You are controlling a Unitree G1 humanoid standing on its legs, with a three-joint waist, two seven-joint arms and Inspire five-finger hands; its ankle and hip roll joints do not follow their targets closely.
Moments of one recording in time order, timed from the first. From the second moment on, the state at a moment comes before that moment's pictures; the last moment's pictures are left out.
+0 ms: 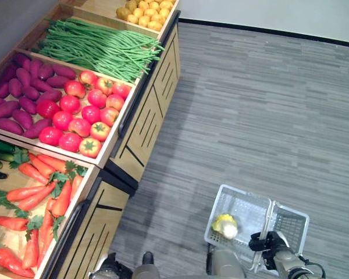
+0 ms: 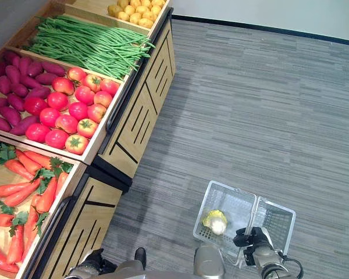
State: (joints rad) left arm -0.11 0.19 -0.15 1.31 0.08 0.08 0.20; right arm -0.13 -0.37 0.14 1.25 0.09 0.00 -0.11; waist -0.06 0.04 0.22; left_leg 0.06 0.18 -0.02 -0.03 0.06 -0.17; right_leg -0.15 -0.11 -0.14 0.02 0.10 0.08
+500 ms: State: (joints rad) left arm -0.12 0.18 -0.16 1.29 0.08 0.08 0.21; right arm -0.10 -0.36 0.16 1.26 0.09 0.01 -0.12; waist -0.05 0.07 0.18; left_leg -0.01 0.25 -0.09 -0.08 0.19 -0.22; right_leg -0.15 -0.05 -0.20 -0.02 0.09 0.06
